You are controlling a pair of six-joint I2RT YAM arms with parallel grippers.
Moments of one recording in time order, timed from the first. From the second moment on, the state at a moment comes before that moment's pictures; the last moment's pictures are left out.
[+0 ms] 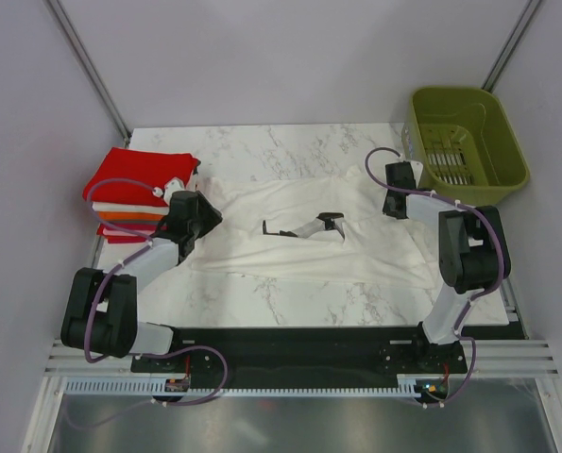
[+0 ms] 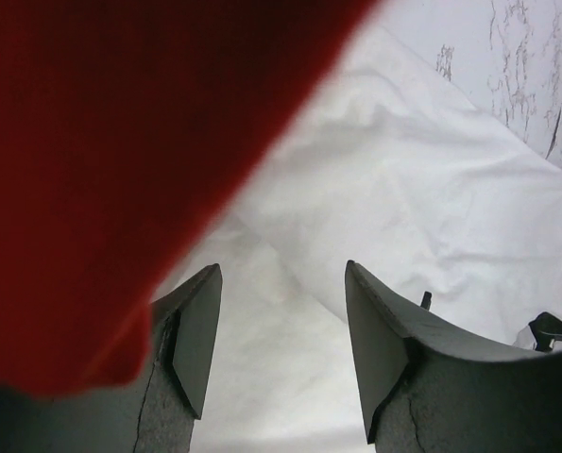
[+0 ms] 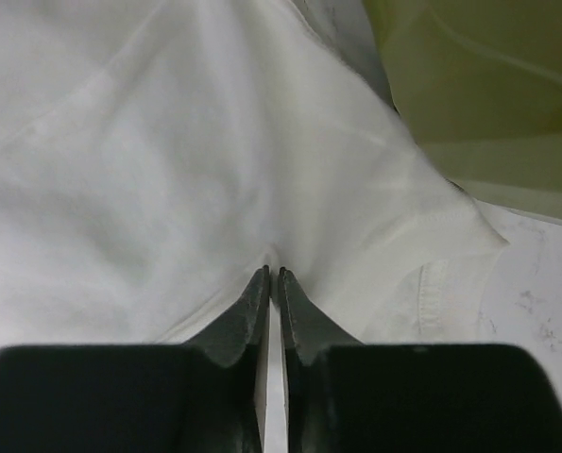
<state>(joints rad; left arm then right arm) -0.19 1.38 0.64 0.10 -0.16 -0.73 0.12 1.82 1.06 -0.18 0.35 0.35</state>
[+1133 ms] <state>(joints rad) -0.28 1.63 0.85 -0.08 -0.37 -0.71 0.12 1.73 1.02 -0.16 0.35 0.37</state>
